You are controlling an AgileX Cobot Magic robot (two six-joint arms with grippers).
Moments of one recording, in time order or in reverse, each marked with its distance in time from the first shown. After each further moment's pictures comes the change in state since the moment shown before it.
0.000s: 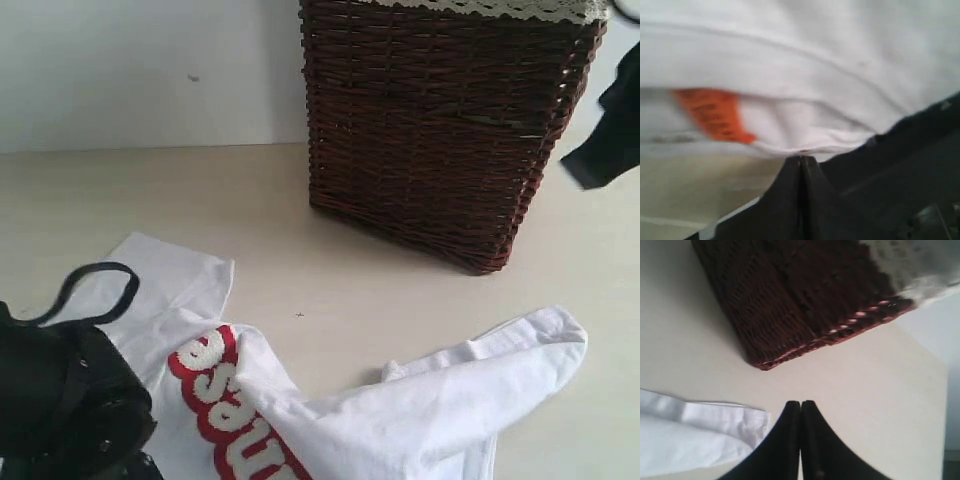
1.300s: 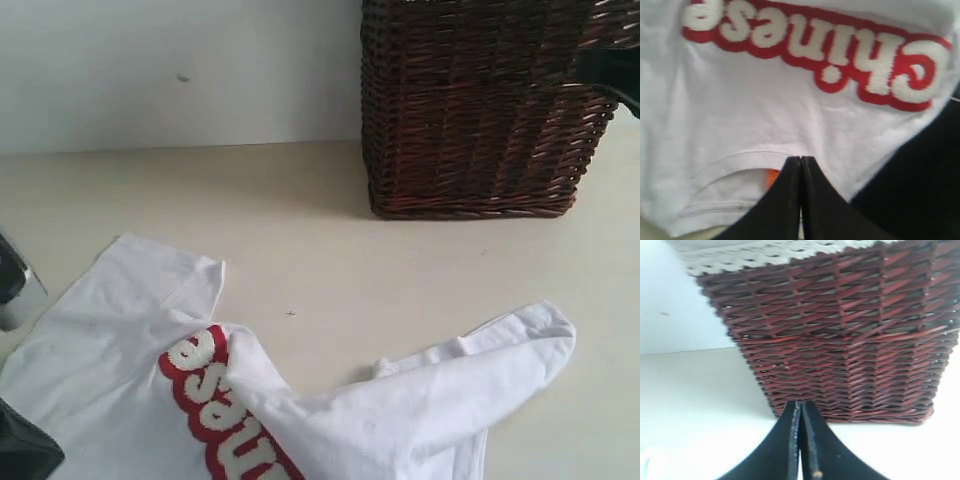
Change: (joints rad) left arm 0.122 -0.809 -0.004 0.004 -0.110 -0.023; right arm -0.533 -0.058 0.342 1.525 -0.814 -0.917
